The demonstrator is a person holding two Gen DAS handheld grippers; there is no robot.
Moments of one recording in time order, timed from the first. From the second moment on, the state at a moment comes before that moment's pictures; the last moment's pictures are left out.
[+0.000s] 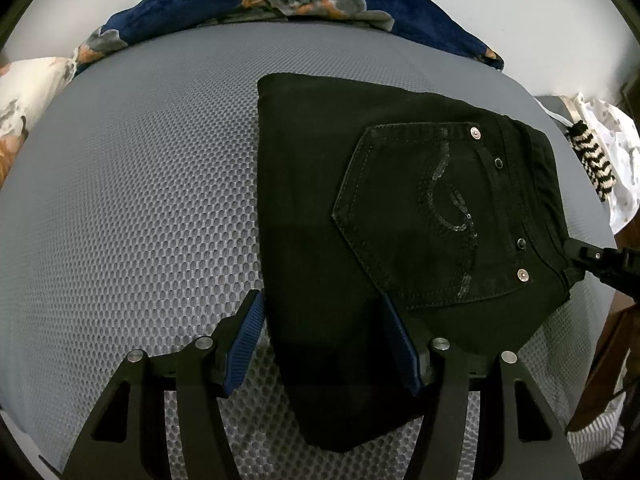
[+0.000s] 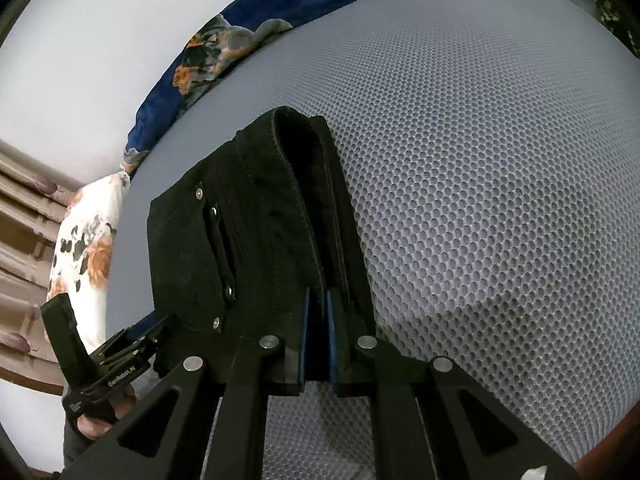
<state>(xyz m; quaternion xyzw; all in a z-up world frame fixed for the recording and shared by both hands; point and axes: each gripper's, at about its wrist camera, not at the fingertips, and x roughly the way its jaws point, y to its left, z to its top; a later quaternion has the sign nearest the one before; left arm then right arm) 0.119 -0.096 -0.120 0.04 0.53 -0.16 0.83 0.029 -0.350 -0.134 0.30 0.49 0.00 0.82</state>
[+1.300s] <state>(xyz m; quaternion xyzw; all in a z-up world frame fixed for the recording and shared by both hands) 0.159 -0.033 -0.129 -0.16 0.58 -0.23 0.77 0.072 -0.385 -0.149 0.33 0.51 0.06 0.79</state>
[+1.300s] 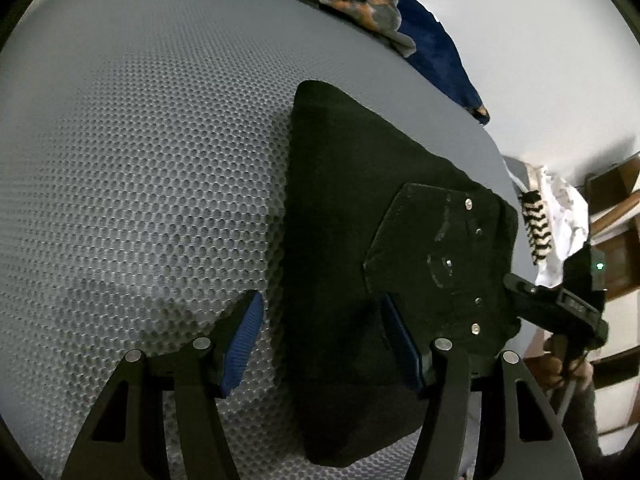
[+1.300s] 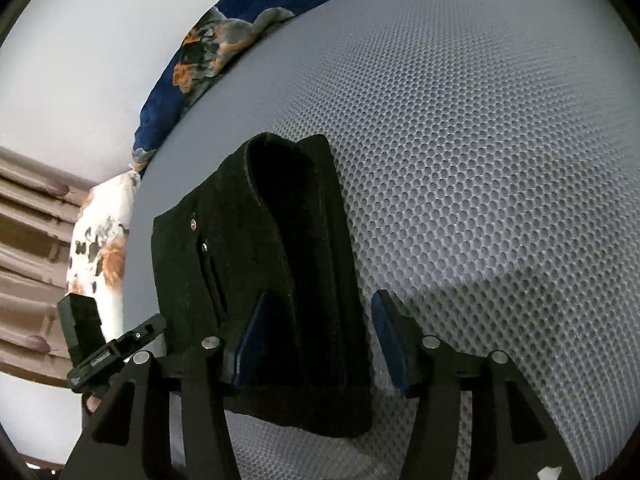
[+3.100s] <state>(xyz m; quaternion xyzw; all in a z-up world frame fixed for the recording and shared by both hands) 0.179 -0.072 -0.128 -0.11 0.56 -0.23 0.78 0.120 -0.372 -0.160 0.36 0.50 0.17 0.77</state>
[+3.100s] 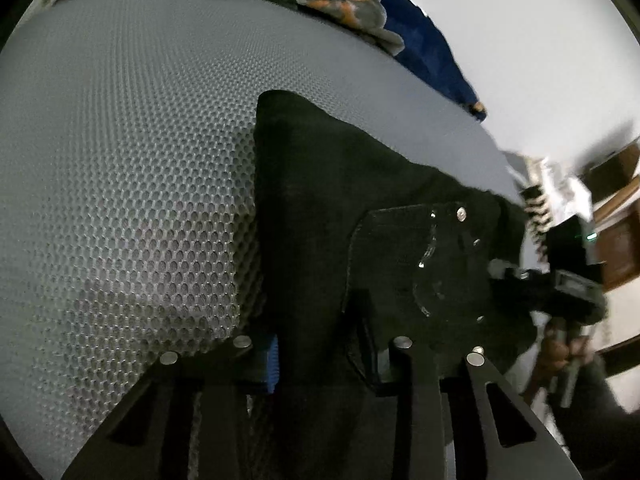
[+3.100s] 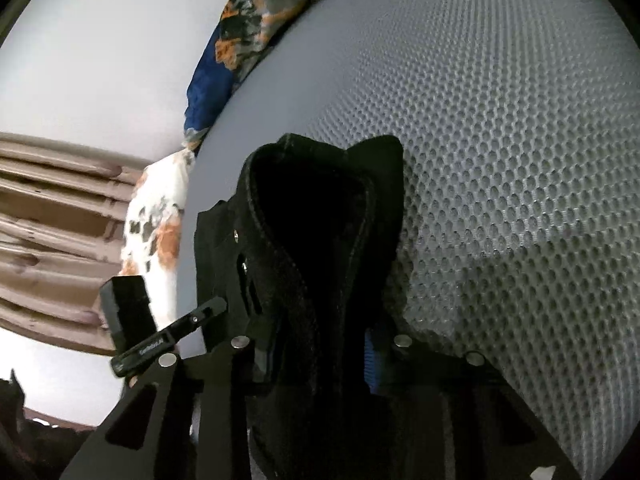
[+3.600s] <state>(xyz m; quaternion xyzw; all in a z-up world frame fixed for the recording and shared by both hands) 0.159 -0.084 -0.100 -0.05 0.54 -0.25 0.81 0.099 -0.332 -0.115 0.36 0.46 0.12 0.80</state>
